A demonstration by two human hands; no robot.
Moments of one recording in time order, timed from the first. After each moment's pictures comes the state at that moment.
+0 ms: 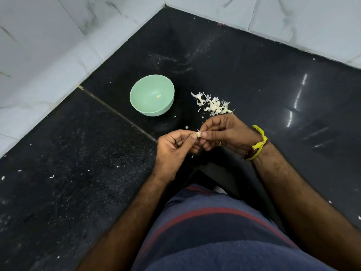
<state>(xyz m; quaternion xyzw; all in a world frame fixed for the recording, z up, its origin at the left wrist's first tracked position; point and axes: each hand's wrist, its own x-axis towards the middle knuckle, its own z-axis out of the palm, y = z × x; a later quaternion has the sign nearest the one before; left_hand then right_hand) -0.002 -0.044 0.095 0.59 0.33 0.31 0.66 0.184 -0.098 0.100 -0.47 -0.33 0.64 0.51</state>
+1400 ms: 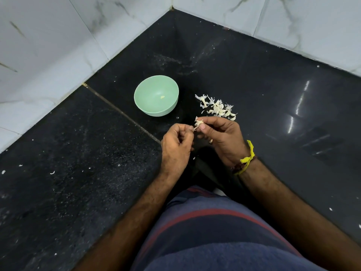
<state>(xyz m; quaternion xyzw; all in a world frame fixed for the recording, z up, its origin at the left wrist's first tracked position) 0.012 -0.038 0.092 0.61 0.46 0.34 0.54 0.141 -0.093 0.091 -0.48 -0.25 0.47 0.70</state>
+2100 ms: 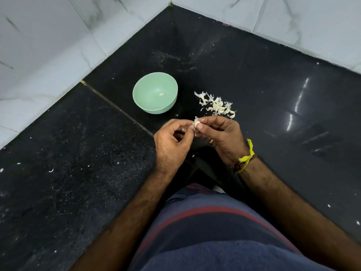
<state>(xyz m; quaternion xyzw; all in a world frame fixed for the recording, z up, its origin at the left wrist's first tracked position) 0.006 -0.034 0.104 0.72 0.39 0.41 0.39 0.139 -0.095 0.092 -0.47 -0.21 0.50 0.70</state>
